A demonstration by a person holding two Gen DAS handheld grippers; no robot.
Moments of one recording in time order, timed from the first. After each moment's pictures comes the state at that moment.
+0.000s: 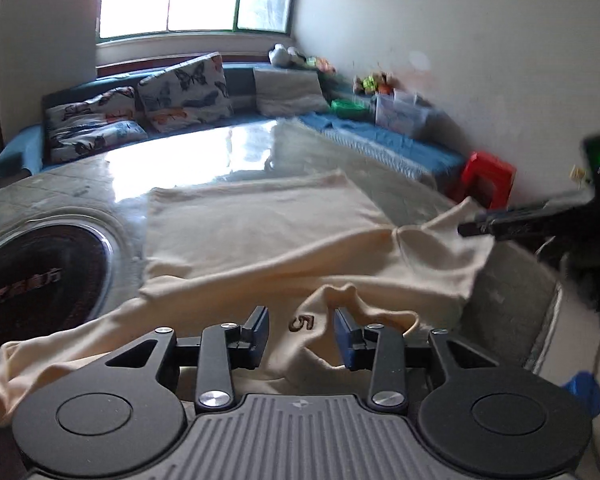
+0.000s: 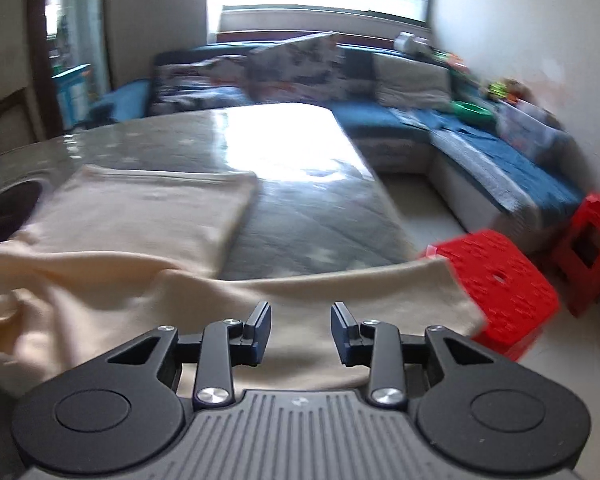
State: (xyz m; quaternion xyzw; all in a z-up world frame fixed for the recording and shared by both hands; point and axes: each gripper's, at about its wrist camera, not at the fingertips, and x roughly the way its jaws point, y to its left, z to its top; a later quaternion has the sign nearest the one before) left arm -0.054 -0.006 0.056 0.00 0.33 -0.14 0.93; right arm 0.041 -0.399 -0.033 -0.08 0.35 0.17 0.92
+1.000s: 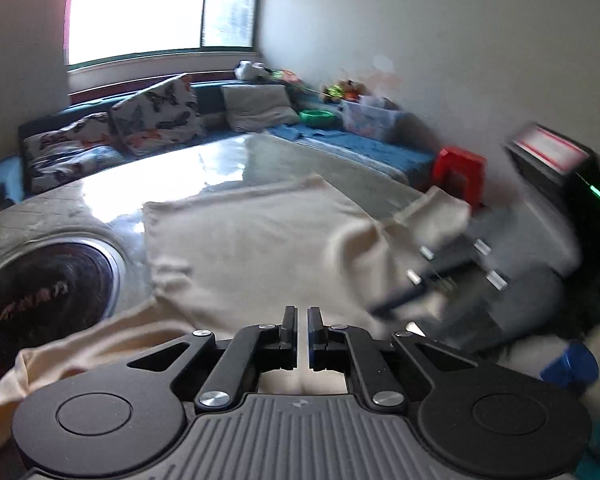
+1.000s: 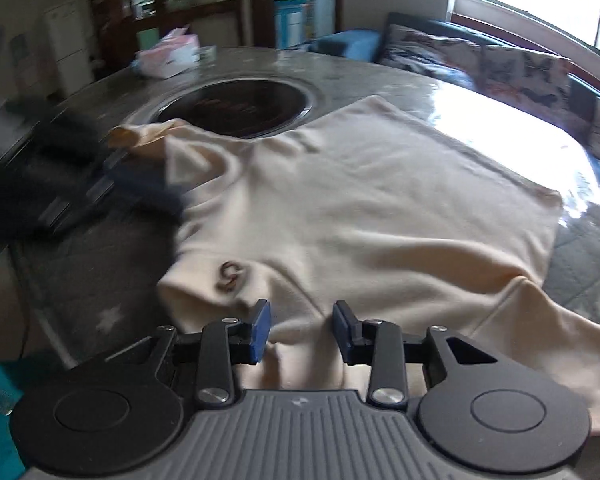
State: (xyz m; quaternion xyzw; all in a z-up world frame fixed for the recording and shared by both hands) left arm -0.083 0.012 0.062 0.02 0.30 -0.18 0.94; right arm -0.035 -0.269 -0.051 -0.19 0.38 0.44 0.79
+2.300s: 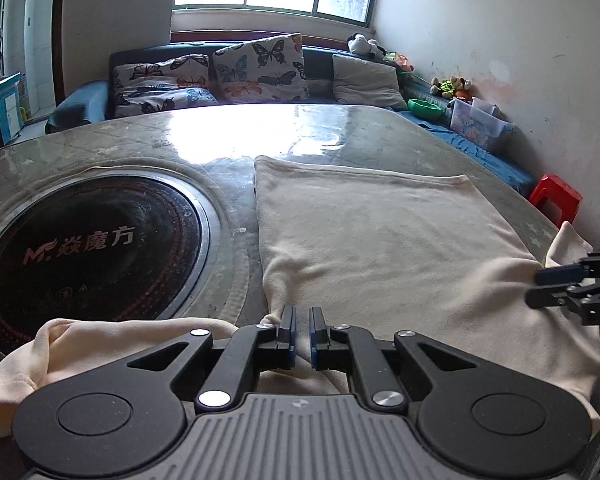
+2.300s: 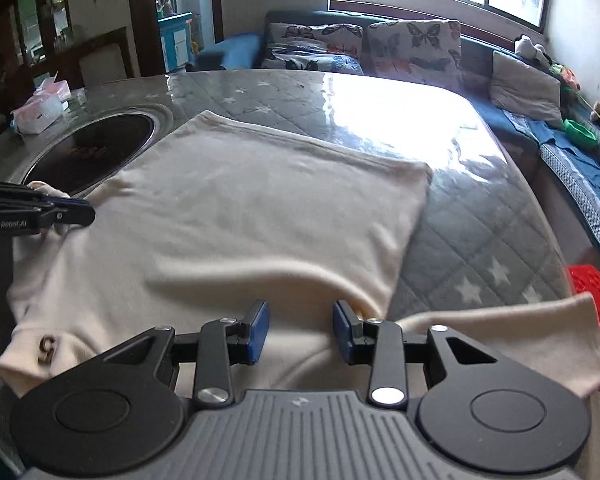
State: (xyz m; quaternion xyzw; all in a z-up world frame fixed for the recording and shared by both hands) left arm -0.013 0.062 0.024 -0.05 0.35 -0.04 0.93; right arm 0.042 -0.325 -0.054 -0.12 0.40 0.29 0.86
